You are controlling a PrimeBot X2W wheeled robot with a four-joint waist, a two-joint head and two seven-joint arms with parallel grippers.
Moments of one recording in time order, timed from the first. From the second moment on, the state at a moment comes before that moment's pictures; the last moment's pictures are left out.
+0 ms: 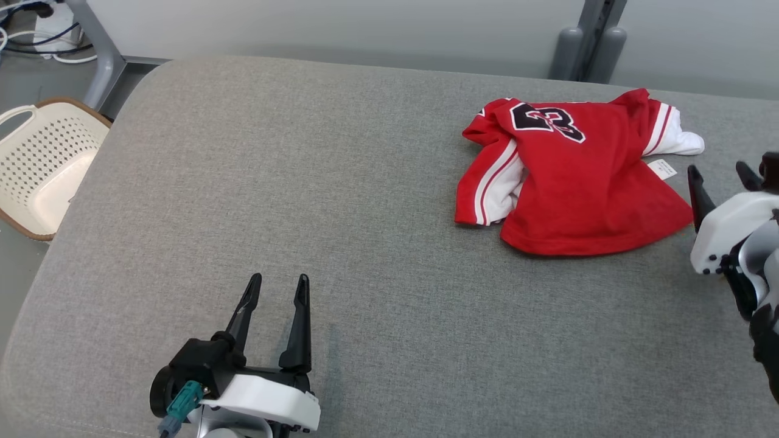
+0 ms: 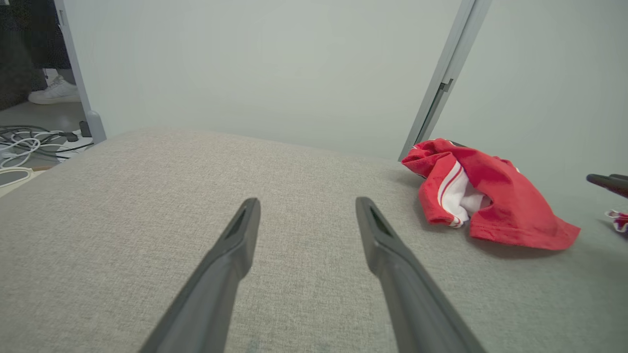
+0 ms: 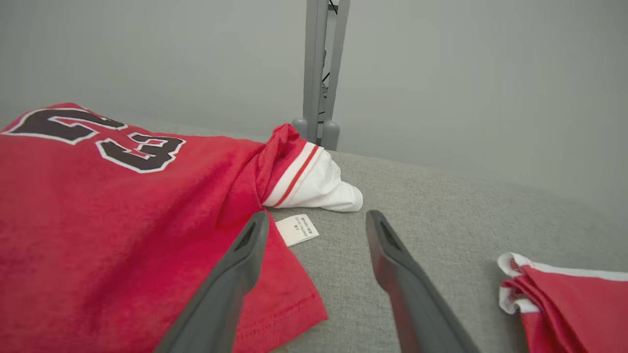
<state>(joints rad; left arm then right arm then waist) -0.07 0.05 -0.28 0.17 -0.36 0.10 -0.26 -0.88 -0.30 0.20 1.20 0.21 0.13 -0.22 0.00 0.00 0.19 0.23</state>
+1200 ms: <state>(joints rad) -0.09 0.05 -0.27 0.19 -0.32 0.08 -0.26 -0.72 -0.16 0.37 1.03 0.43 0.13 -0.11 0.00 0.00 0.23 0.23</state>
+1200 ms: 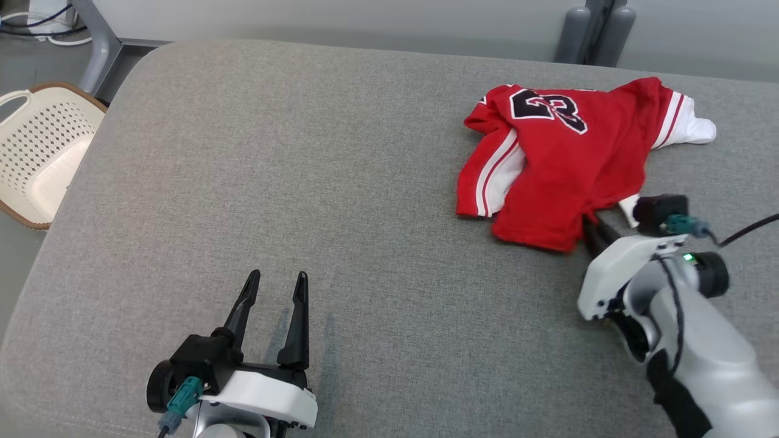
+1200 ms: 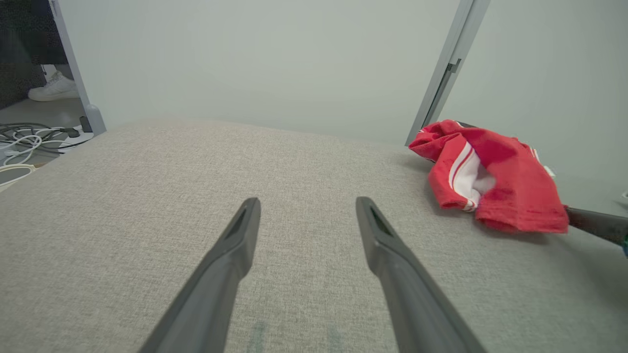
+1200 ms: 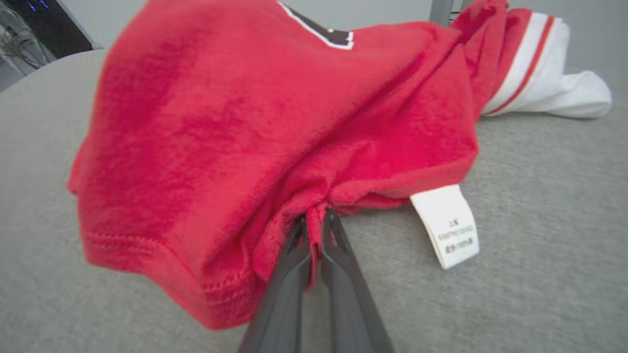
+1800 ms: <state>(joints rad) -0.09 0.05 -0.23 0.18 -0.33 0.08 -0.26 -0.61 -0.06 0.80 0.62 0.64 0.13 -0.05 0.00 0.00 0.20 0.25</state>
